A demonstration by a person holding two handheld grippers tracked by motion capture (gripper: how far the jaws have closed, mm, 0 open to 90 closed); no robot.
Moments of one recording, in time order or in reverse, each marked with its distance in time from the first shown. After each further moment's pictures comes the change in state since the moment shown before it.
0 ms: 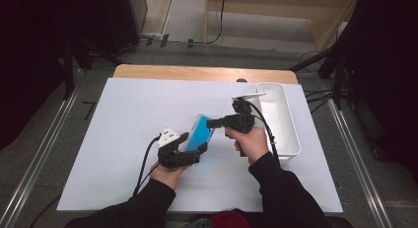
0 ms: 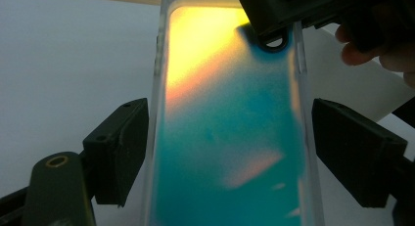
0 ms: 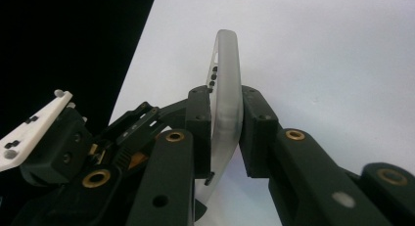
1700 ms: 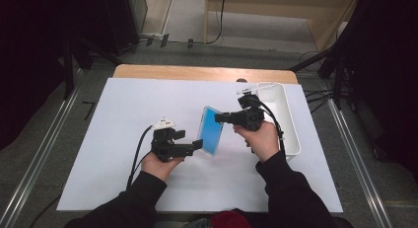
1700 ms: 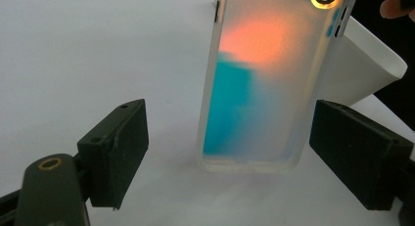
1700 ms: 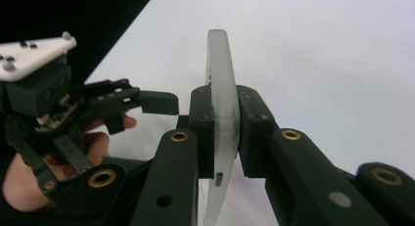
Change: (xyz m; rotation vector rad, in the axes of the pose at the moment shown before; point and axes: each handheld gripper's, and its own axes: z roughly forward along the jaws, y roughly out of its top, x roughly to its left) left arm 0.016 0.036 -0.010 0.198 -0.072 -0.053; right arm 0.027 0.000 -0.035 -0.080 -0.164 -0.301
